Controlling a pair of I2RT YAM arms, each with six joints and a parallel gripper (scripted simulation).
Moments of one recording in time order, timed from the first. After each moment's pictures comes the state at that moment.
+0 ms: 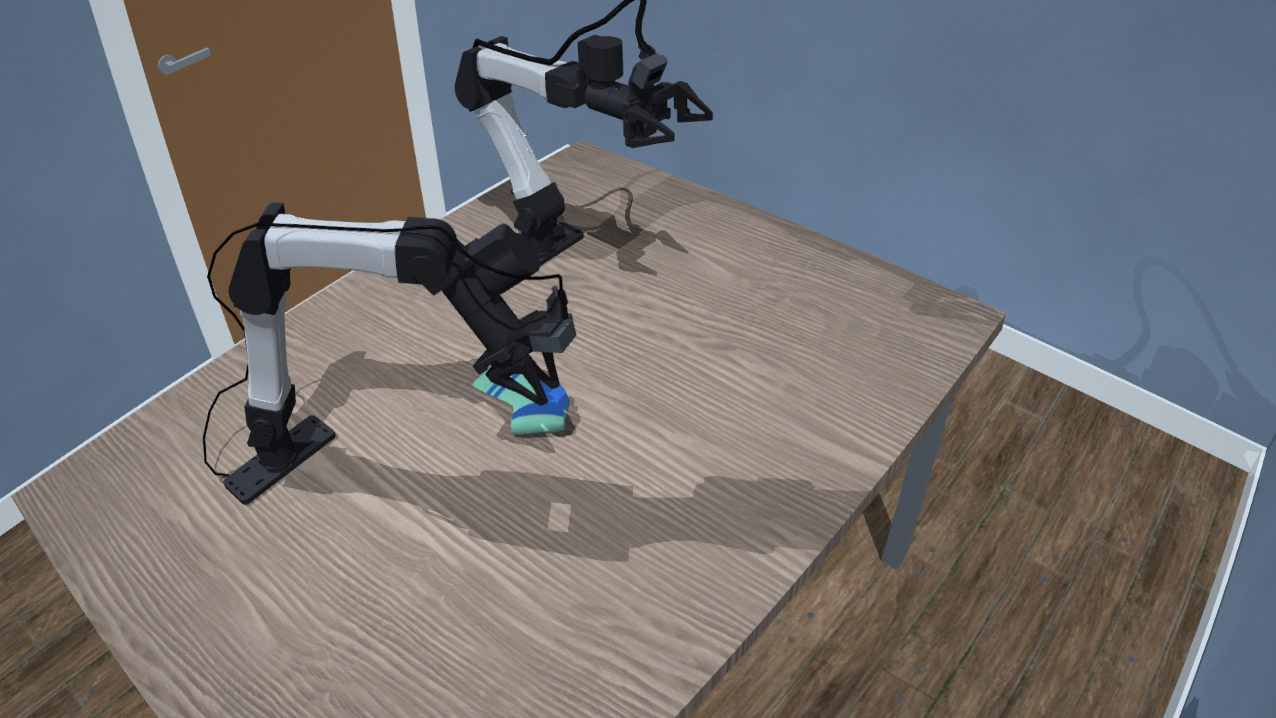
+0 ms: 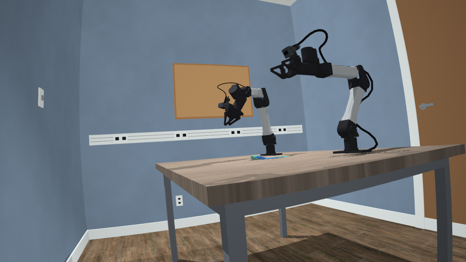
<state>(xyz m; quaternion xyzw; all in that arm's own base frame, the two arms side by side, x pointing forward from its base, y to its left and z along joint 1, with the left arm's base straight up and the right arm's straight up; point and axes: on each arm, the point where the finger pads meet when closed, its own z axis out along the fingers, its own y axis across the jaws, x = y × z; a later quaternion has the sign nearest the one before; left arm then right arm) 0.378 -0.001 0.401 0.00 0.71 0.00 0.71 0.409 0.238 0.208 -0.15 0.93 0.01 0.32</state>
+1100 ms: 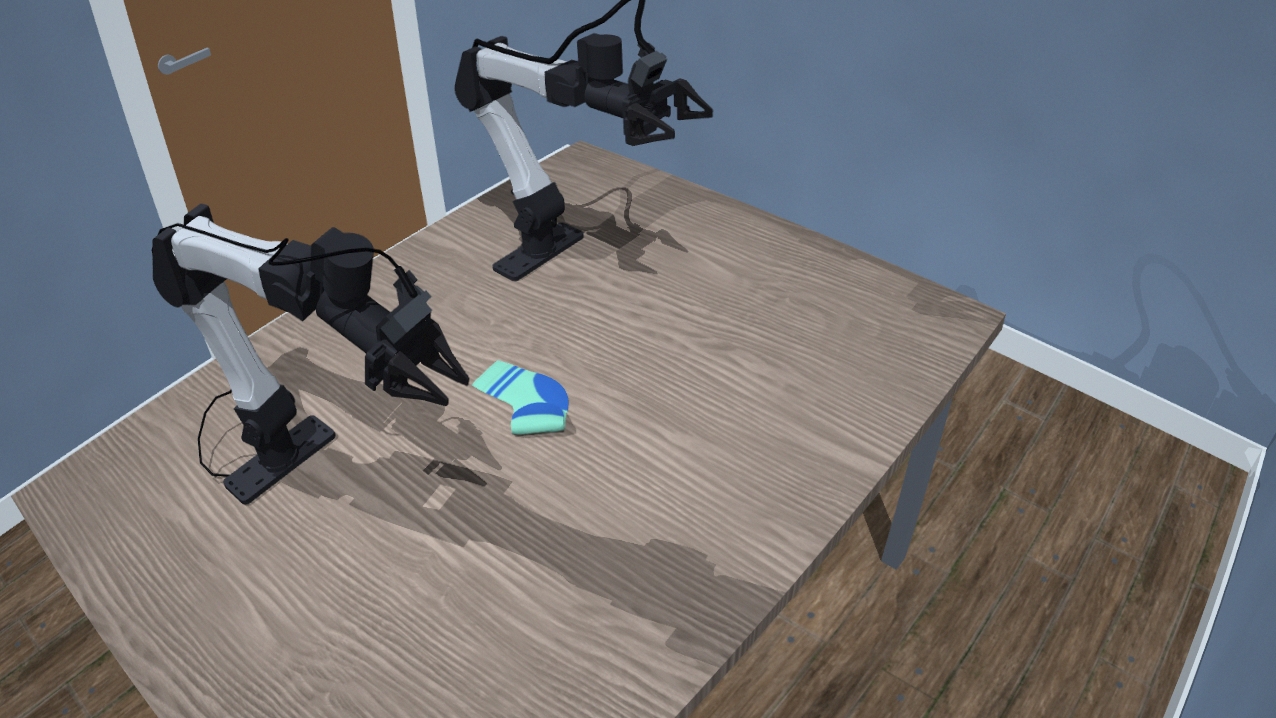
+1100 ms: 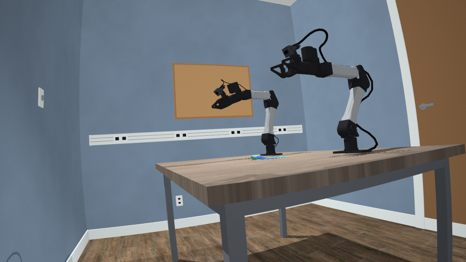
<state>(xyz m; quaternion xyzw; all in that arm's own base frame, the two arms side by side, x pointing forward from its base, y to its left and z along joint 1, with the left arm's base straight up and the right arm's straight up) 0.378 0.000 0.406 0.00 0.70 0.00 0.71 0.423 0.079 0.339 -0.03 0.81 0.05 0.58</state>
